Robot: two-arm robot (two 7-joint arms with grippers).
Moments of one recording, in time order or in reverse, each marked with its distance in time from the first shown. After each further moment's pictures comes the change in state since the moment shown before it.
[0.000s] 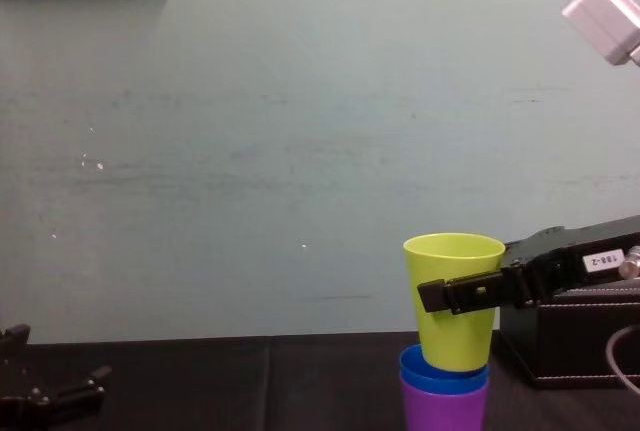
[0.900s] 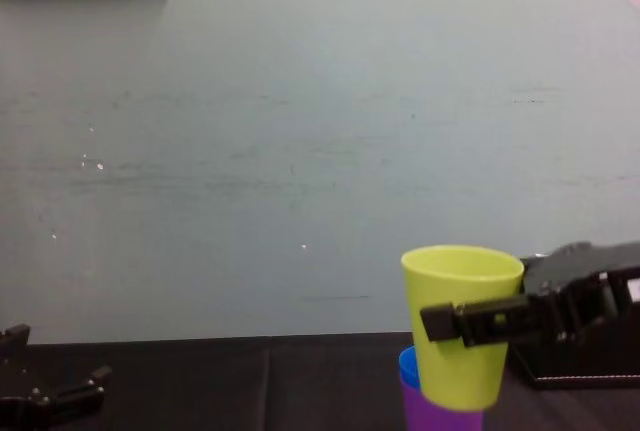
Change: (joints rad) left arm 0.000 0.000 0.000 0.000 0.000 0.000 0.000; right arm -0.193 0.074 0.080 -0.235 0.018 0.012 -0.020
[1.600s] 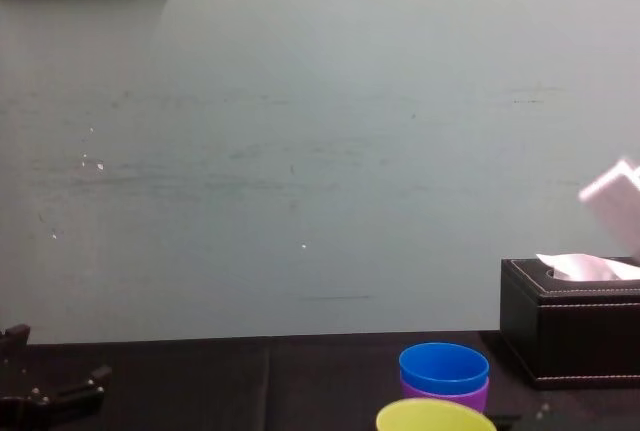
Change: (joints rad) left arm 0.000 0.000 0.000 0.000 0.000 0.000 0.000; right arm -0.055 -0.097 -0.077 0.218 -0.092 -0.206 0.056
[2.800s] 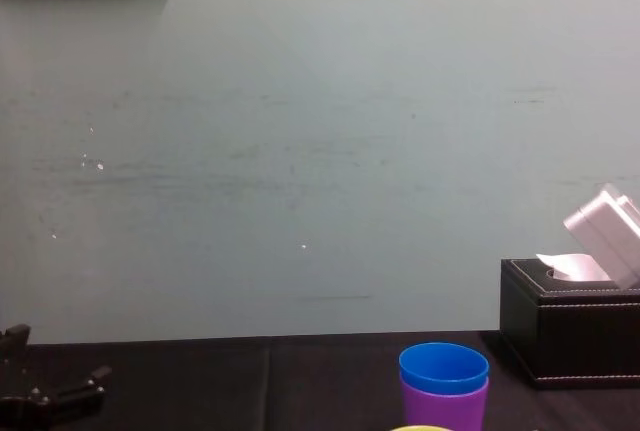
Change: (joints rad) left arm 0.000 0.000 0.000 0.000 0.000 0.000 0.000; right arm 0.018 -0.026 -0.020 0.059 -0.006 -0.011 0.018
